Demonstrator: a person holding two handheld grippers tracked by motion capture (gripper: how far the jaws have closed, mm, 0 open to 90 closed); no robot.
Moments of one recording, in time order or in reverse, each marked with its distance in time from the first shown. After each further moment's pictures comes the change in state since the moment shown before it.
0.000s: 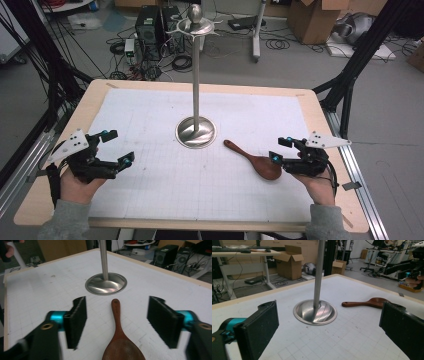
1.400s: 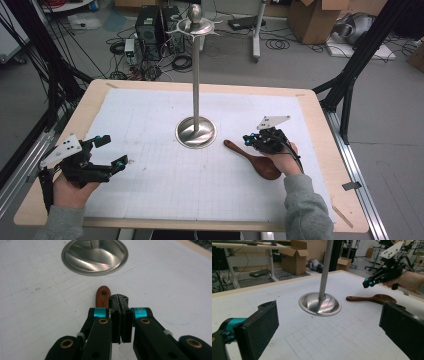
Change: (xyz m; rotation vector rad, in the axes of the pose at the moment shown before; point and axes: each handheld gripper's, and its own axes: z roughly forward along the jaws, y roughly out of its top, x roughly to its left) left arm 0.007 -0.011 -0.016 0.021 0.037 -0.046; right arm -0.020 0.011 0.119 0.323 -0.010 -0.122
